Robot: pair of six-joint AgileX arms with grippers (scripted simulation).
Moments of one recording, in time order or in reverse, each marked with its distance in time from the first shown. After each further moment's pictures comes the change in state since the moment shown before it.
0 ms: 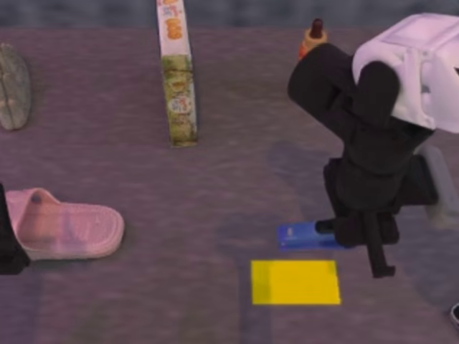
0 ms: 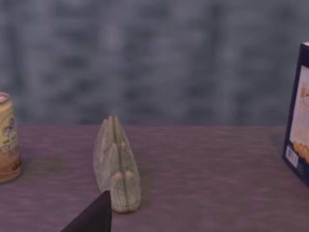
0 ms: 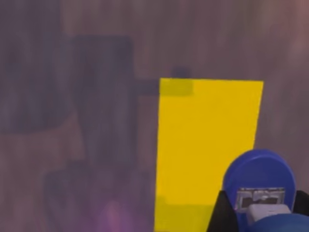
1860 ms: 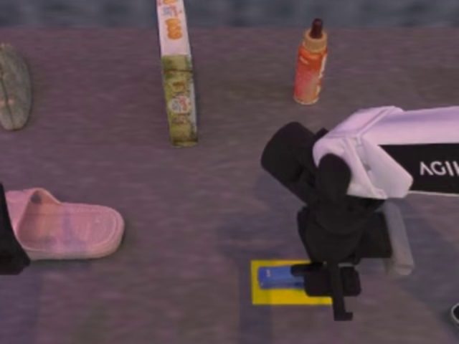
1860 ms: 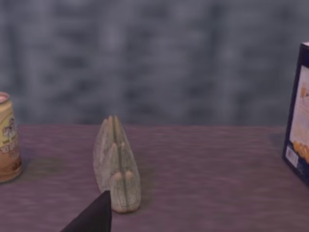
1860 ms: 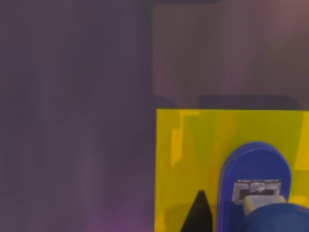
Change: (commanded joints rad) left arm 0.000 0.000 0.000 0.000 0.000 0.000; right arm 0.046 0.158 -0.203 0.364 -0.001 0.065
